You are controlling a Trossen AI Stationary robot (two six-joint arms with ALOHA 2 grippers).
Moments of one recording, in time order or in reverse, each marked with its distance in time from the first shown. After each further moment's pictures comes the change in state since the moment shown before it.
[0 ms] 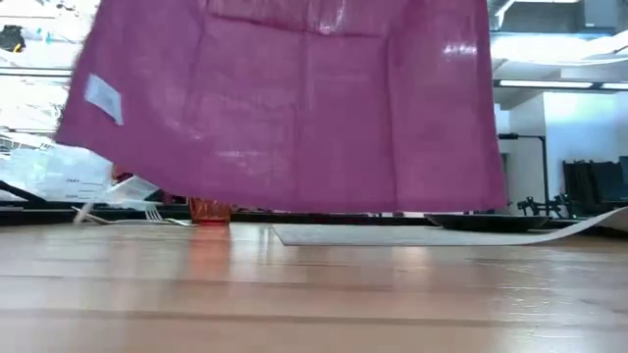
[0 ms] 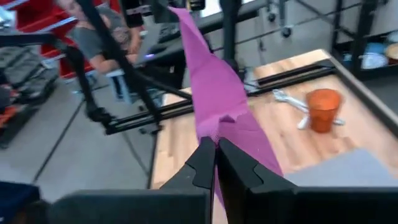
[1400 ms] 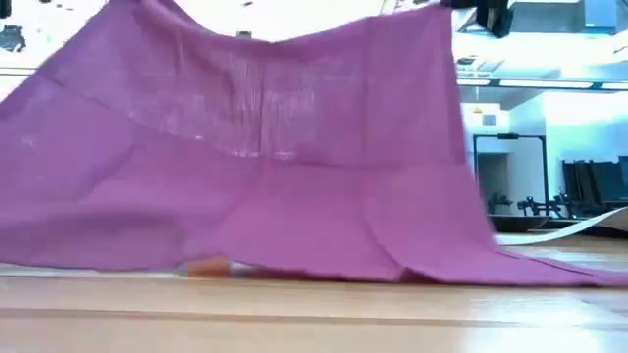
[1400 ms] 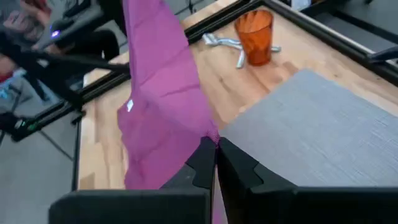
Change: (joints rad) left arm 0.196 -0.295 -0.519 -0.538 0.148 -0.785; right arm -0.233 -0.267 -0.888 0.466 0.049 0.092
